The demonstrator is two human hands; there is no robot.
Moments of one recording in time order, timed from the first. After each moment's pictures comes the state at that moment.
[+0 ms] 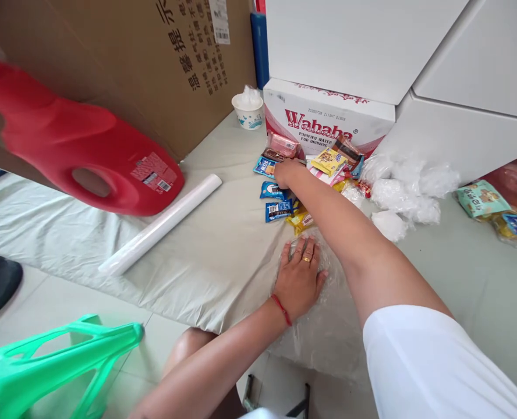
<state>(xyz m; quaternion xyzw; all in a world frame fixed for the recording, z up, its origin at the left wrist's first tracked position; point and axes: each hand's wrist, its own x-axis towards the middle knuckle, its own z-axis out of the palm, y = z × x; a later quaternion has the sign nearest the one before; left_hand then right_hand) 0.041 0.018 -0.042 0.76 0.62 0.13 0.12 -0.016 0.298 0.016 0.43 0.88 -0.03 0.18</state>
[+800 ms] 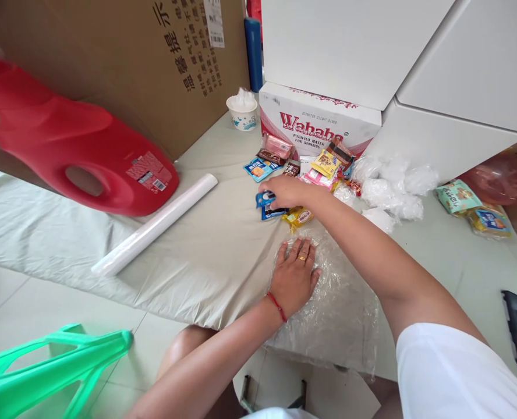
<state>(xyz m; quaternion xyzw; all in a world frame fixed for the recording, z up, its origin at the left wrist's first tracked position) 0.036 0.009 -0.041 0.78 0.61 0.14 0.11 0.036 0.234 0.052 0.24 0.96 -0.13 0.11</state>
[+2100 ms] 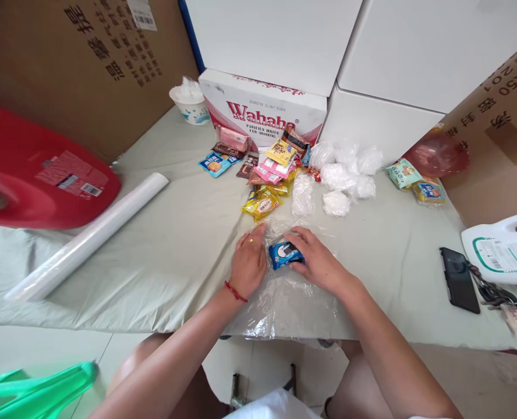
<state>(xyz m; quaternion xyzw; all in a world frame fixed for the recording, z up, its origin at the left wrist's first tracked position) 0.019 0.024 -0.052 0.70 0.62 0.30 0.18 0.230 0.050 -0.003 0.41 0.86 -0.26 -0.14</state>
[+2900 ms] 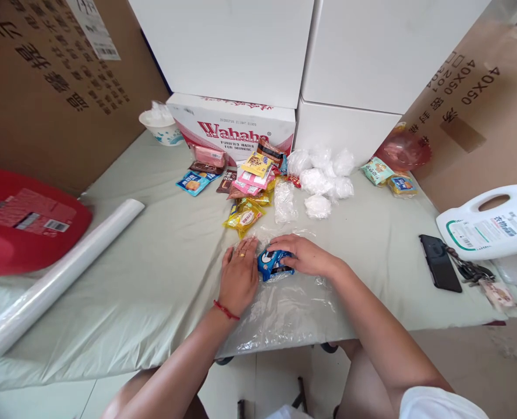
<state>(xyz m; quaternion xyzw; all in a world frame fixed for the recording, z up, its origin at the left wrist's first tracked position) 0.022 0.022 -0.042 0.75 0.62 0.20 0.13 0.236 0.085 0.004 0.34 0.86 -0.37 -0.12</state>
